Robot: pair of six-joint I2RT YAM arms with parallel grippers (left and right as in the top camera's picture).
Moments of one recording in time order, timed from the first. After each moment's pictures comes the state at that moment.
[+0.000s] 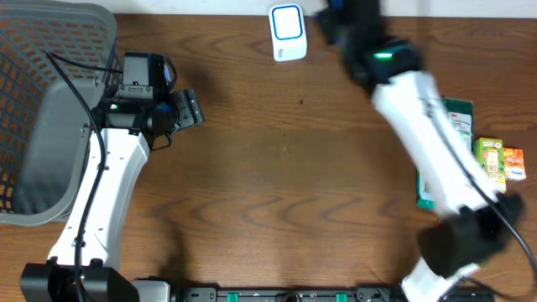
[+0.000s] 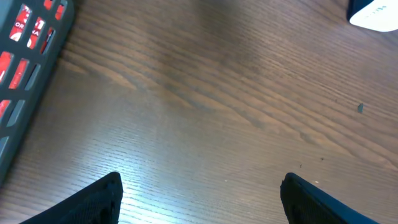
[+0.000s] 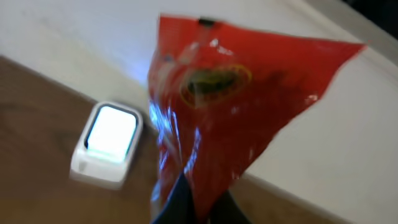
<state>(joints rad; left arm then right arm) -0.07 1.50 1.29 -0.85 0.04 -0.40 0.38 1.86 1.86 -0.43 0.29 -0.31</state>
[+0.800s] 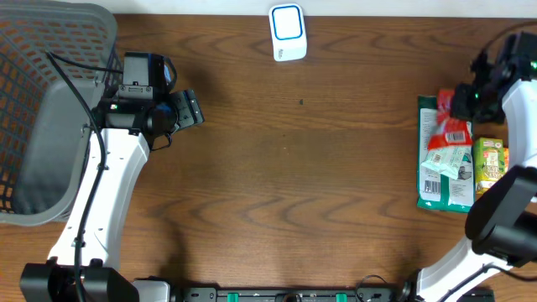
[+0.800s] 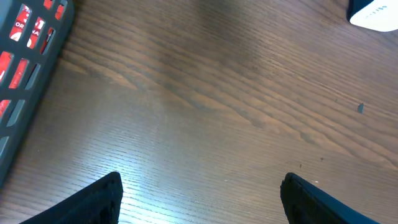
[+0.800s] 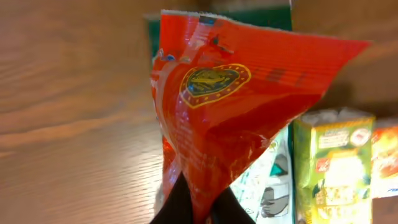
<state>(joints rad) -0.07 1.50 1.29 -0.85 0.04 -0.40 -0.34 1.92 1.64 -1.04 -0.05 -0.05</state>
